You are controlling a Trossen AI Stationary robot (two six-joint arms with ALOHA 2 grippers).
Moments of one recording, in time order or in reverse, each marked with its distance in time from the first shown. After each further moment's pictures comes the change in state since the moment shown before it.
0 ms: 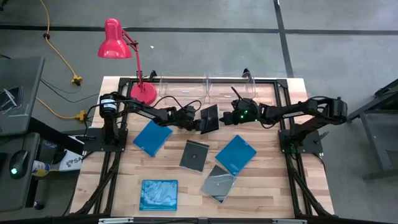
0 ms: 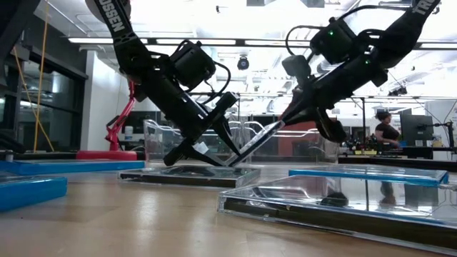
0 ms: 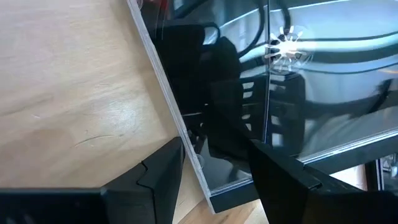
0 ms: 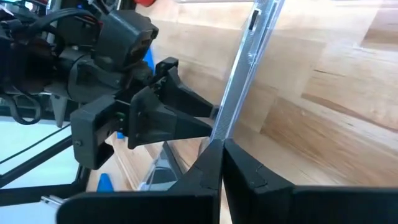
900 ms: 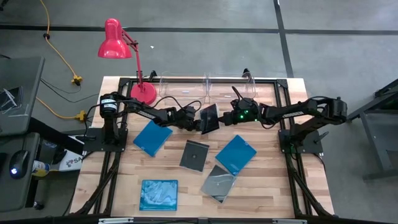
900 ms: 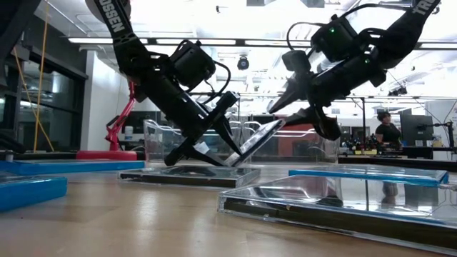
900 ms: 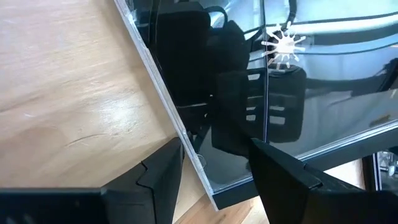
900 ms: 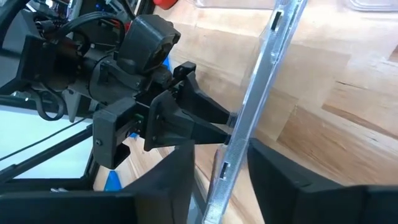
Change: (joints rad) left arm -0.002 0.002 -0.002 0.025 -0.005 0.004; right arm 0.000 0.002 -0.004 0.061 -0.009 -0.036
